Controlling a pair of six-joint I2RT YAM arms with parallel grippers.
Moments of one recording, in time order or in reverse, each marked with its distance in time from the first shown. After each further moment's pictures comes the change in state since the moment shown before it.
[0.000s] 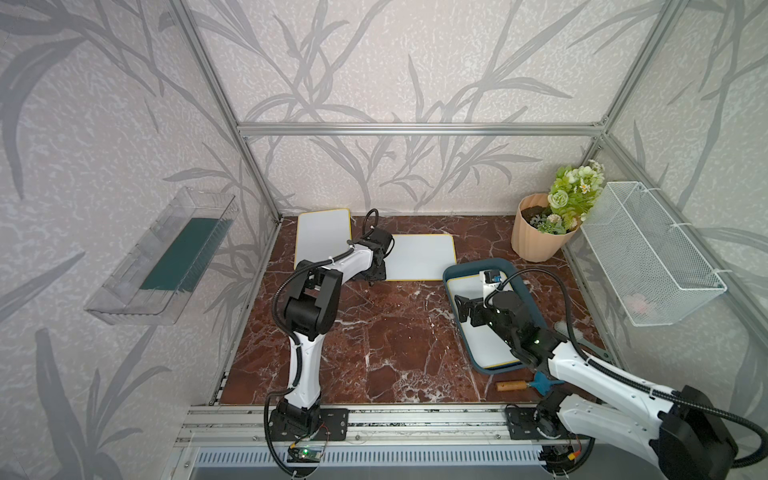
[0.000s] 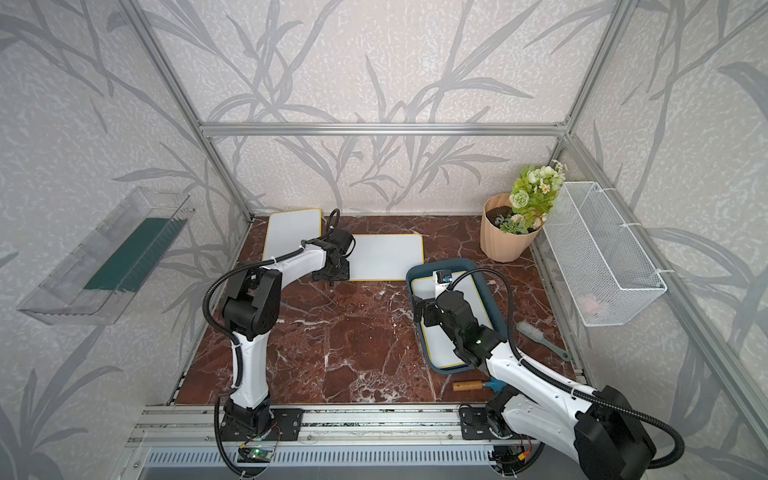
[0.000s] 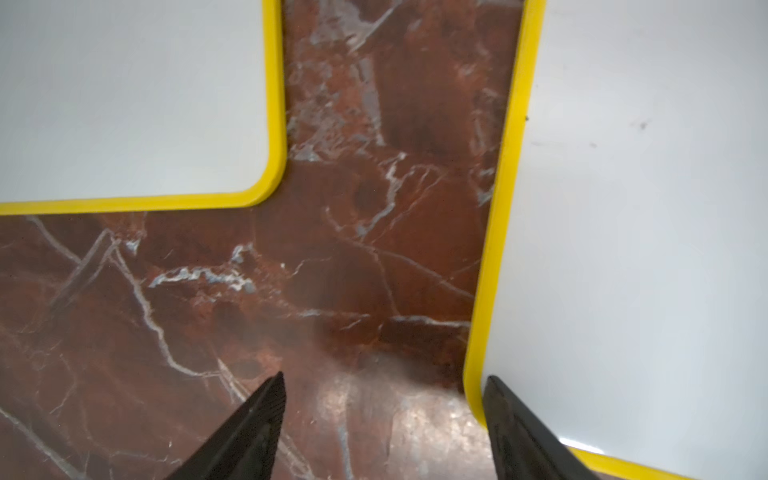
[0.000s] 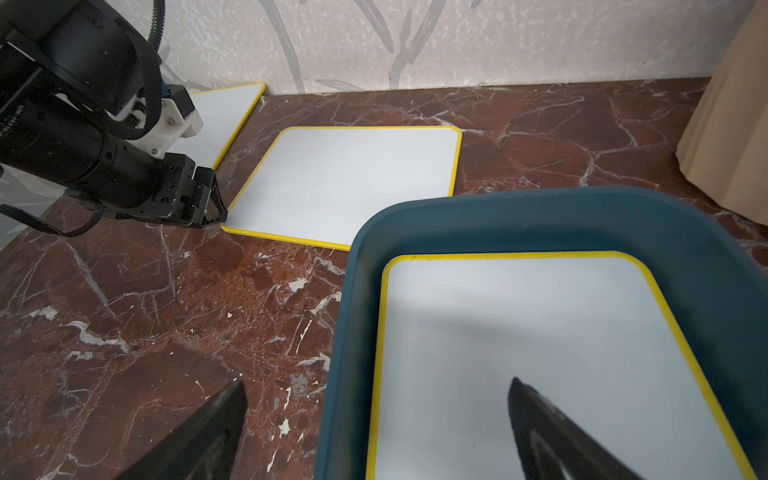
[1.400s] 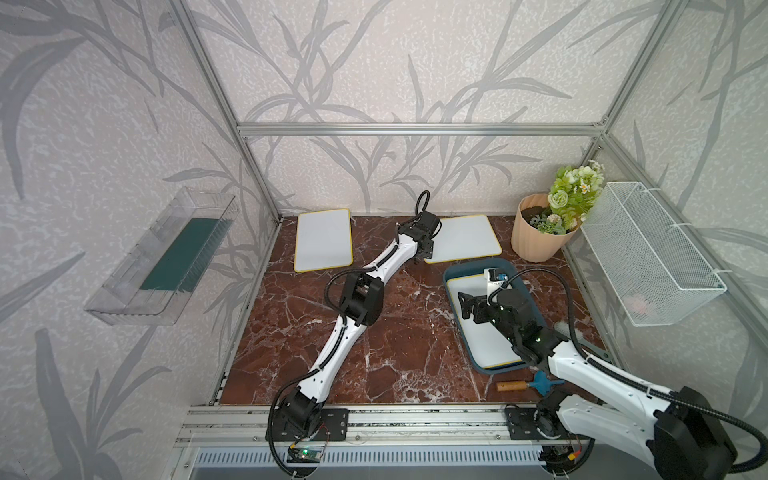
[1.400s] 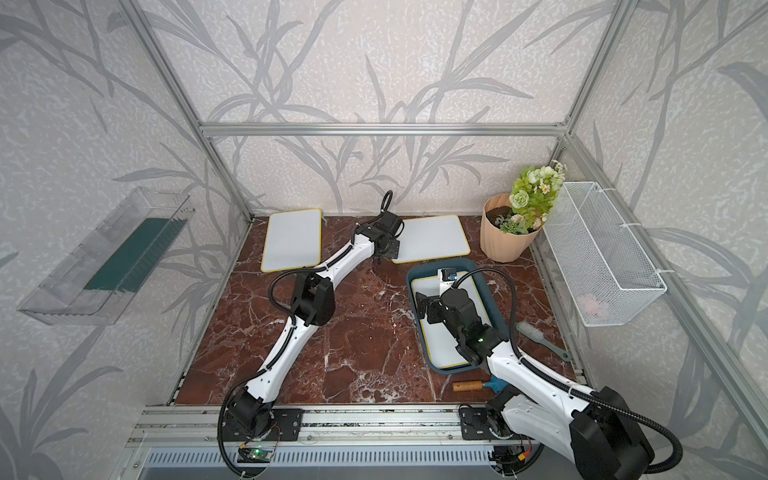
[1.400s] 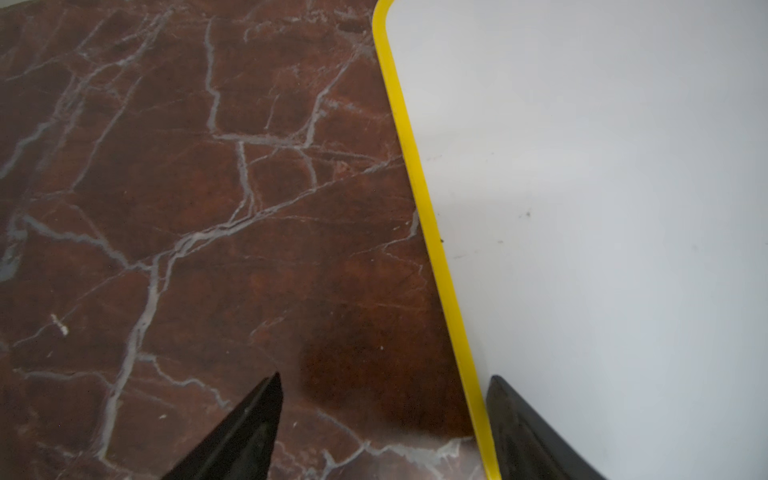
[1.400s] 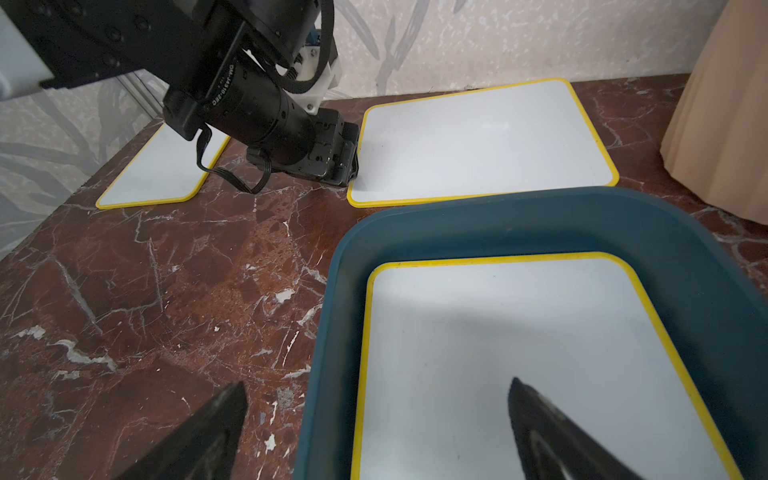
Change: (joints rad) left arm -0.193 0.655 1.104 -0.226 0.022 0.108; right arm -0.076 -0.005 -0.035 0.049 -0.041 -0.001
